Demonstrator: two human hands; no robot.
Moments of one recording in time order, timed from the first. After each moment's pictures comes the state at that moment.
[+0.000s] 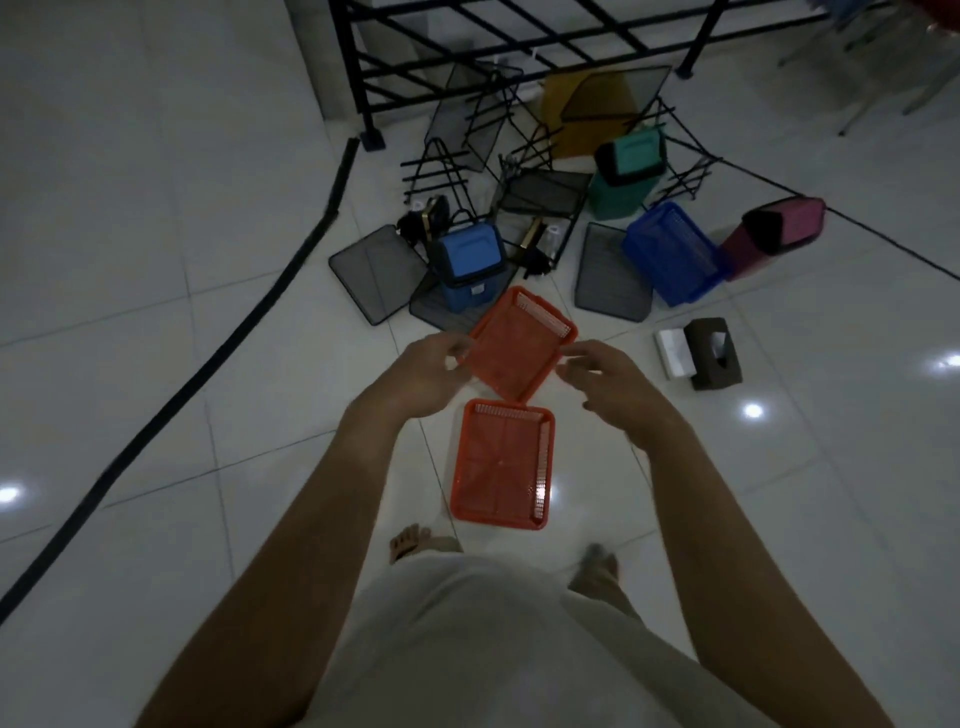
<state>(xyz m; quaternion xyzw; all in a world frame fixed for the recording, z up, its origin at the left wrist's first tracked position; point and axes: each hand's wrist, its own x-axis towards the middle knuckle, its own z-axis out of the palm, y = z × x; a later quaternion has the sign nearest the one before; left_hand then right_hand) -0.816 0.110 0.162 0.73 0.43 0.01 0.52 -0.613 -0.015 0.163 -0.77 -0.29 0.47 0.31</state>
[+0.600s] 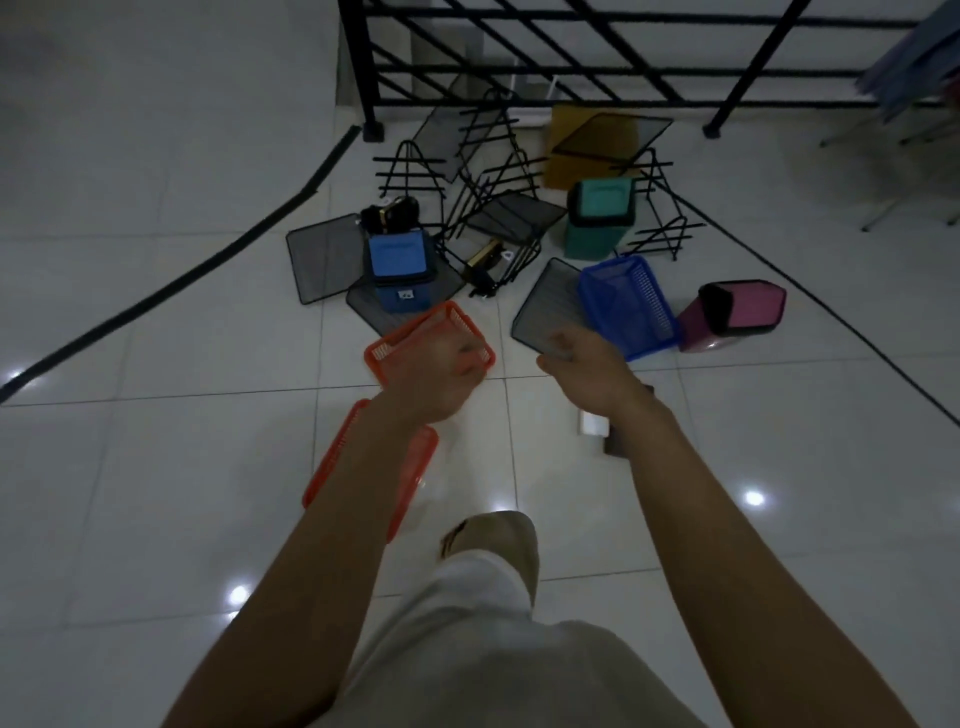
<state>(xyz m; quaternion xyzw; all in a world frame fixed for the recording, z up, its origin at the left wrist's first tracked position) -0.467 -0.008 0.169 0.71 0.52 0.07 0.46 -0.261 -0.046 0.175 -0.73 -0.48 0.45 0.18</state>
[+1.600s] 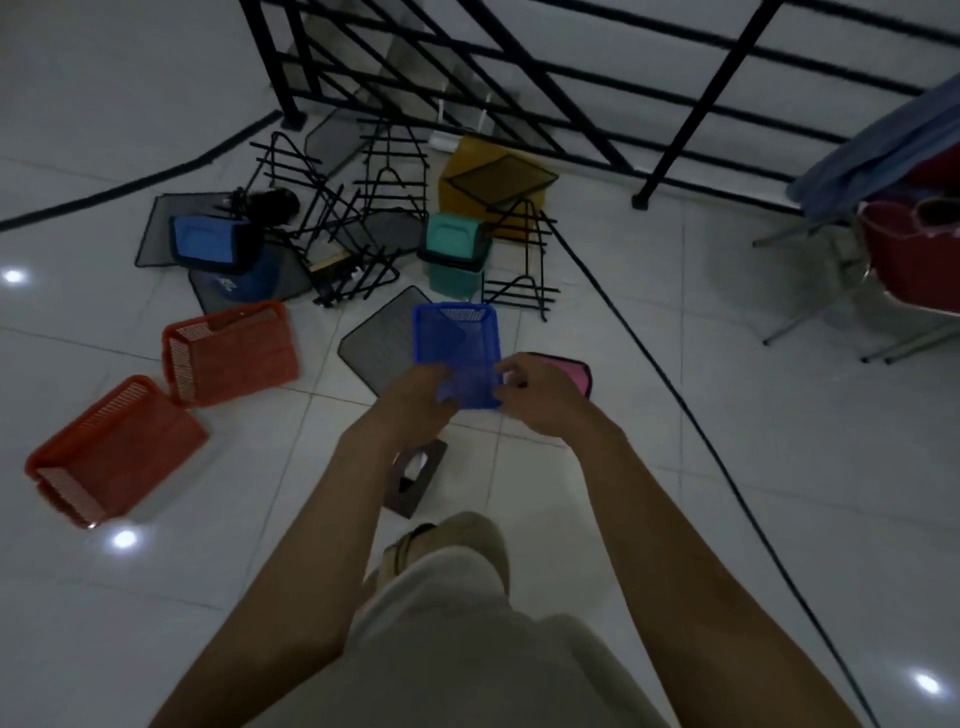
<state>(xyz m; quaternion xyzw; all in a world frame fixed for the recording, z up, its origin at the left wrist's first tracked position) 0.160 -0.002 0.142 0.60 0.65 0.06 0.46 0.345 0.014 0.158 -0.65 -0.56 0.51 0.09</state>
